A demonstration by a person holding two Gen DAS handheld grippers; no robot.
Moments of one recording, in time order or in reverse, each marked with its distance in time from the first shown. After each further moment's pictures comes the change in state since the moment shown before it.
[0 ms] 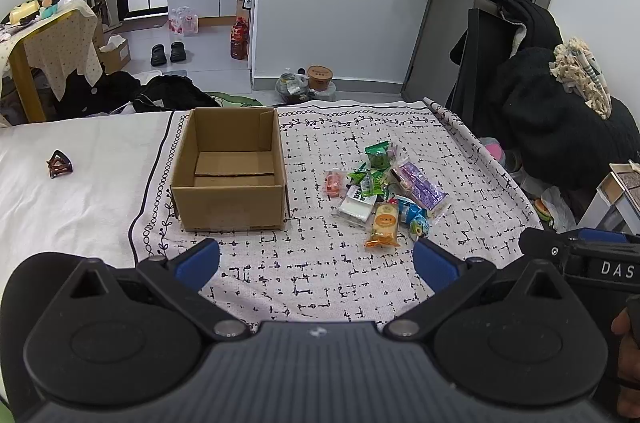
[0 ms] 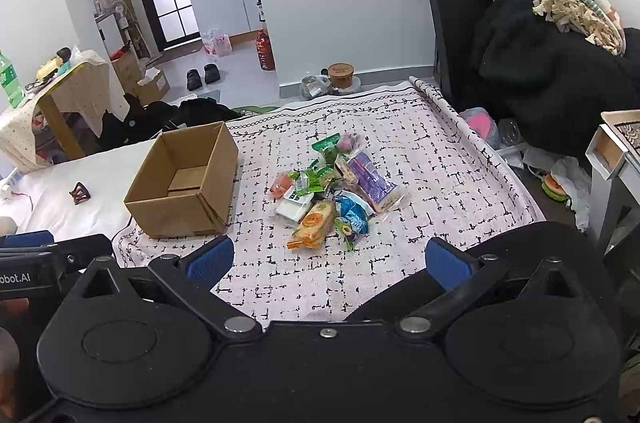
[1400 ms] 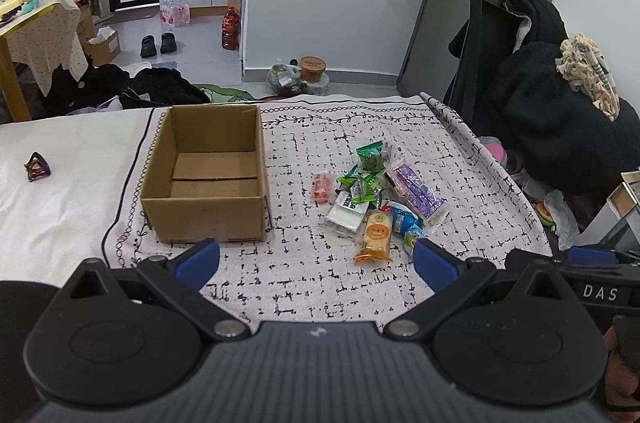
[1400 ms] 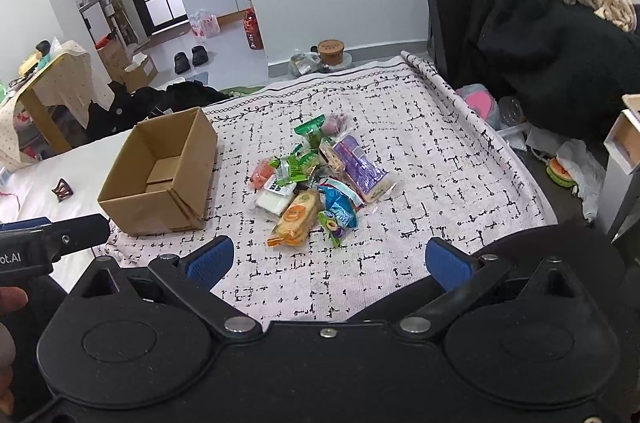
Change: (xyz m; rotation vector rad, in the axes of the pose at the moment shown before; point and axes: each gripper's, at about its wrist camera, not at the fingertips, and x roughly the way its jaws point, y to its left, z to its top) left arm 0.048 -0.013 0.020 -0.002 0.035 -0.020; right arm 0.047 -0.020 0.010 0.030 0.080 -0.010
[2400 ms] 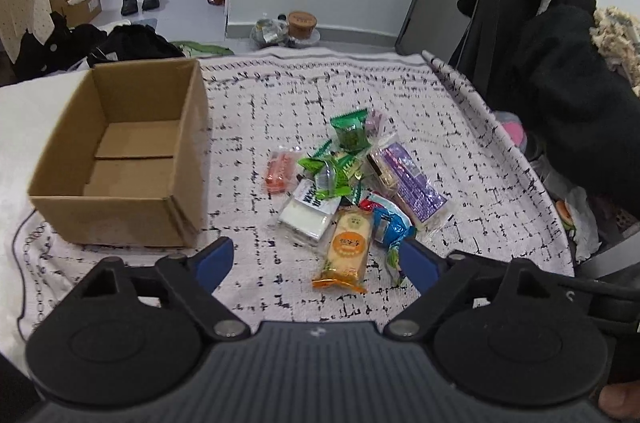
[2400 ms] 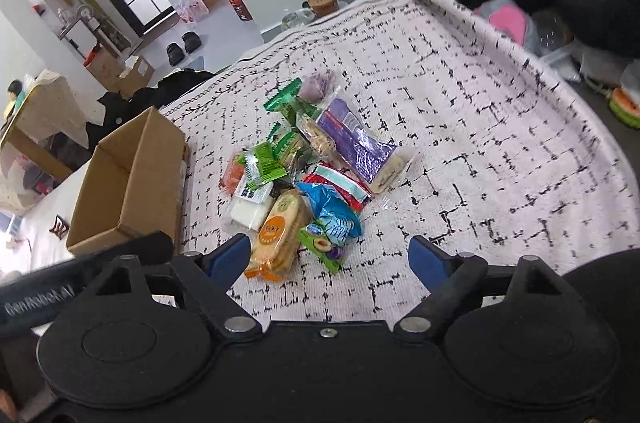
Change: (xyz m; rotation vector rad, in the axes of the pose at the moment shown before) left arm 0.135 -0.049 0.019 -0.038 0.136 -0.011; right arm 0.126 -0.054 0.020 0.192 0.148 0.115
